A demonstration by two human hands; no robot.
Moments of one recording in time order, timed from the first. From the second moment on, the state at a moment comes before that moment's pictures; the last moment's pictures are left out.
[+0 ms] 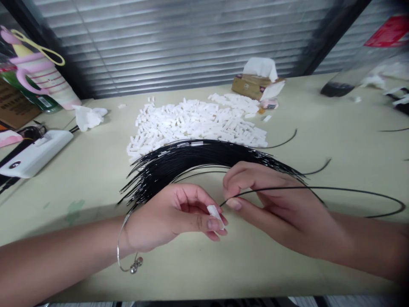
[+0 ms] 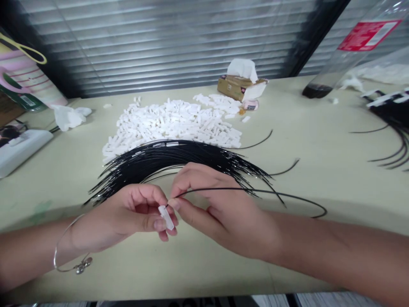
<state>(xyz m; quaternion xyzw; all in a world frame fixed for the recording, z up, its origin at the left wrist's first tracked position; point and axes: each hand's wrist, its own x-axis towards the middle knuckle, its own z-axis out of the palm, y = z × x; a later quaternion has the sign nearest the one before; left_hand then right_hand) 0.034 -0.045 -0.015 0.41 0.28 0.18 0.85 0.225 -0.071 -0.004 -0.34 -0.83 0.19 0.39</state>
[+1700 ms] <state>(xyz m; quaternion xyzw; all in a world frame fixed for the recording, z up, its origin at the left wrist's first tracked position) 0.038 -0.051 -0.014 0.44 0.35 0.19 0.81 0.220 -0.075 -0.008 -0.43 -0.78 0.24 0.38</state>
